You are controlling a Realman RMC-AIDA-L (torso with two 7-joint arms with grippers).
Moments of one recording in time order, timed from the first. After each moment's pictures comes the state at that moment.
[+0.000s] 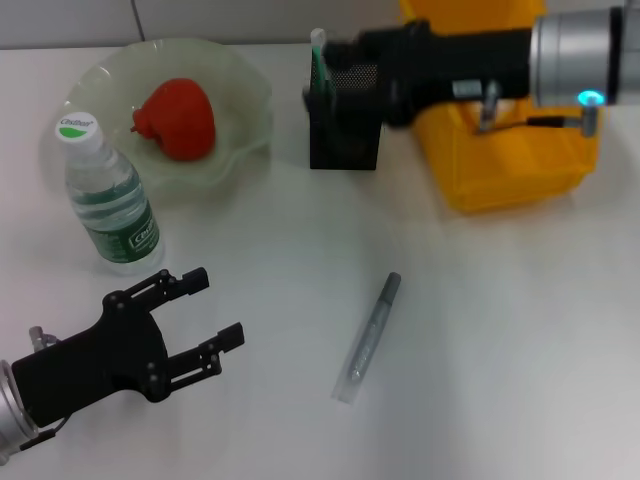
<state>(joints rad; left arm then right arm) -0.28 -2.06 0.62 0.27 1.84 1.66 -0.76 0.72 2.05 -1.09 -0.84 -1.79 -1.41 1.59</state>
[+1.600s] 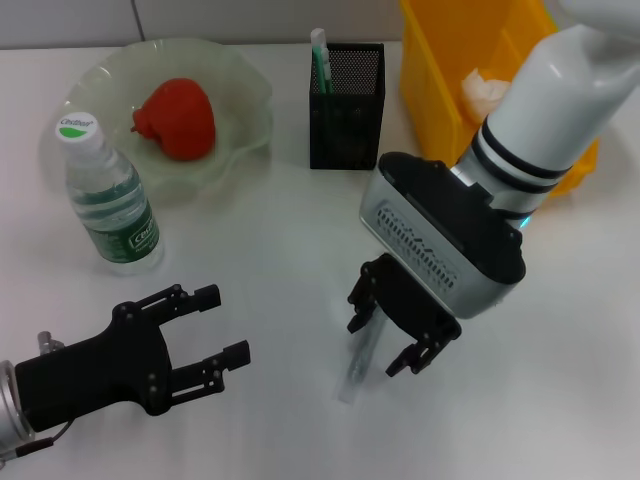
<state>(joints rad) -0.30 -2.04 0.66 0.29 1.89 1.69 -0.89 0.95 2.09 -1.65 -0.83 -2.28 -1.49 1.34</state>
